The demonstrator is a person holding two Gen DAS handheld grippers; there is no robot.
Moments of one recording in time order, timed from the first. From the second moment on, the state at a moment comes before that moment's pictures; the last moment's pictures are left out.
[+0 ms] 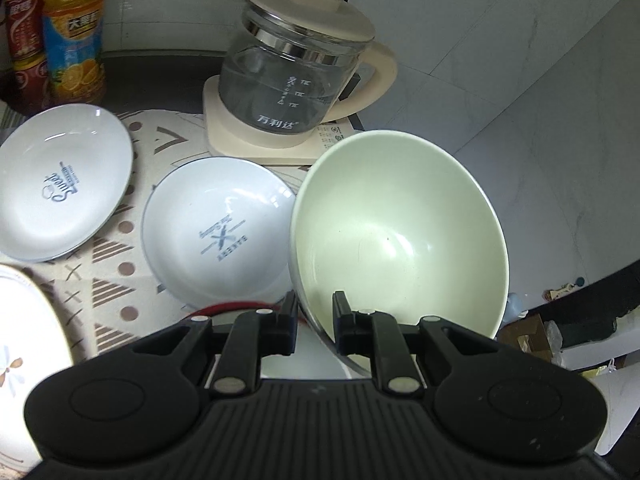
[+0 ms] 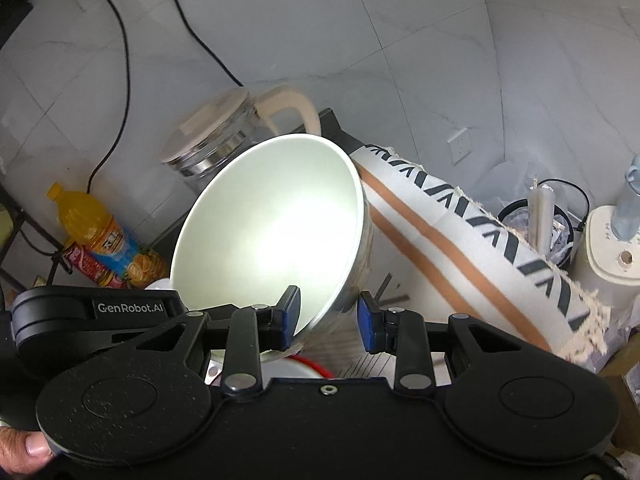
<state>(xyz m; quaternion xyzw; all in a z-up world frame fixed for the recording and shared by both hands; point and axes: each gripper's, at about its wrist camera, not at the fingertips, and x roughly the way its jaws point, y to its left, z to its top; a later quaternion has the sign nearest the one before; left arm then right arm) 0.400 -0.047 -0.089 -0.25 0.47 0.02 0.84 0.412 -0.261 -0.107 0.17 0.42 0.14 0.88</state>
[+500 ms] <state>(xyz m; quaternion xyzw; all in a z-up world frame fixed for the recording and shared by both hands) 0.335 -0.026 -0.090 -0.24 0.48 0.01 0.84 0.342 -0.241 -0.101 0.18 0.42 0.13 0.88</state>
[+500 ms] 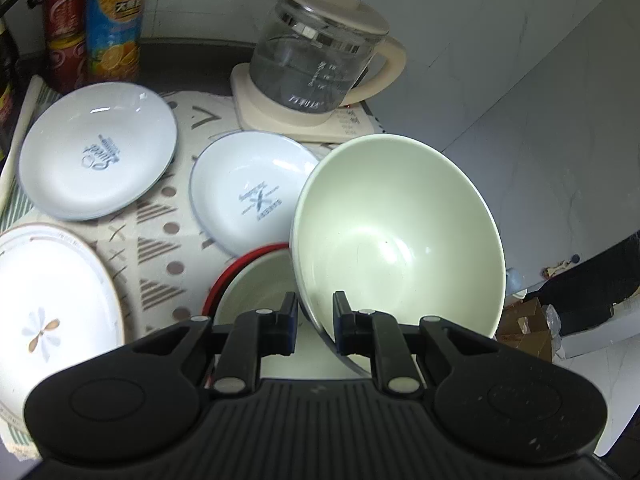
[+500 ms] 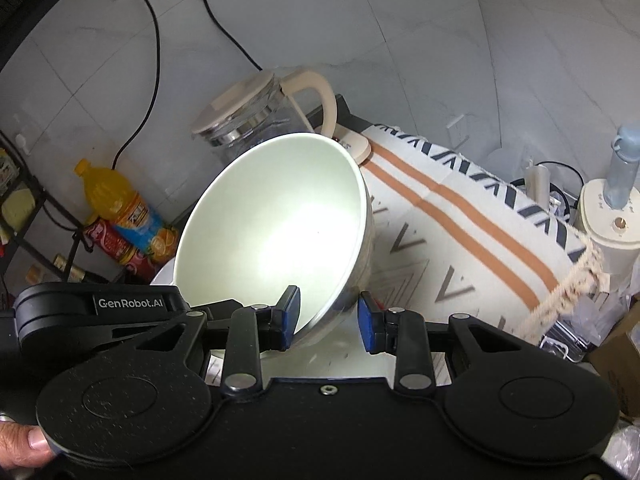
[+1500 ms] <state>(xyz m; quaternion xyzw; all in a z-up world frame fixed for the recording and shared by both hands) 0.299 -0.007 -0.129 -0.25 0.50 0.02 0.83 0.294 -0.216 -0.138 0.14 0.46 0.12 0.87</state>
